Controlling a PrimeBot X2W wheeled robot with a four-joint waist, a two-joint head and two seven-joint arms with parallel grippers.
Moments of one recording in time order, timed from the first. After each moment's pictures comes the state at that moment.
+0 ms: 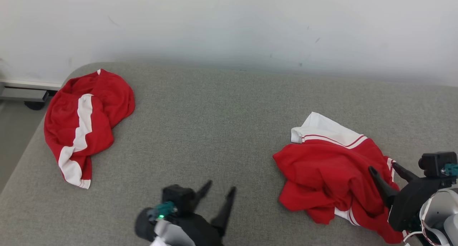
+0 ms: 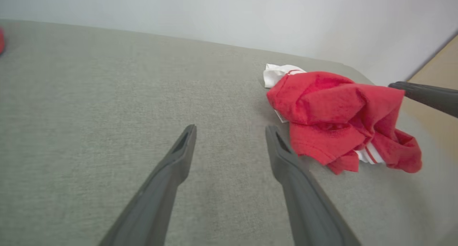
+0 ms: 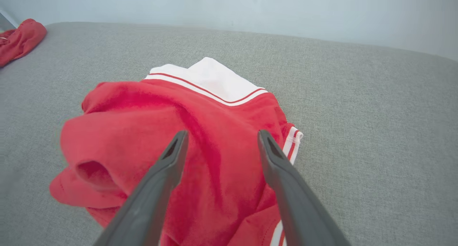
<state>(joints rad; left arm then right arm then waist) -0.31 0.09 -0.68 0.37 -0.48 0.05 -0.05 -0.14 -0.47 0.21 0.20 0.64 0.00 0.24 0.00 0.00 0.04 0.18</state>
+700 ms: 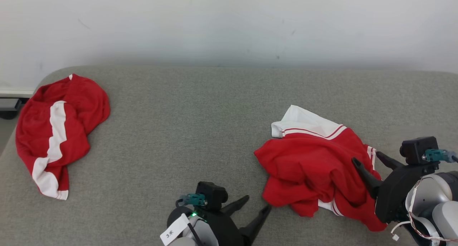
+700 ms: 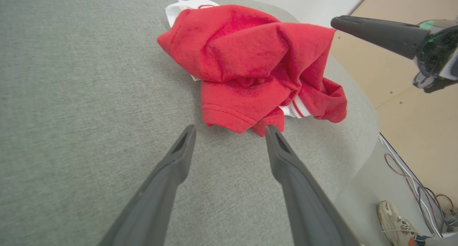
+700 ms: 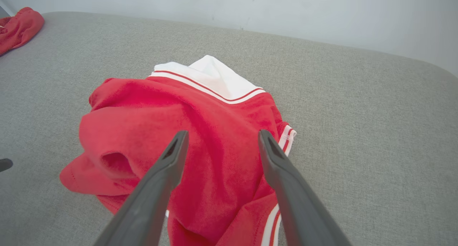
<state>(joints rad) -0.42 0.05 -0.89 0.49 -0.68 -0.11 0.07 -0.19 -0.47 0.26 0.07 0.60 -0.05 0.37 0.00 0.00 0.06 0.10</state>
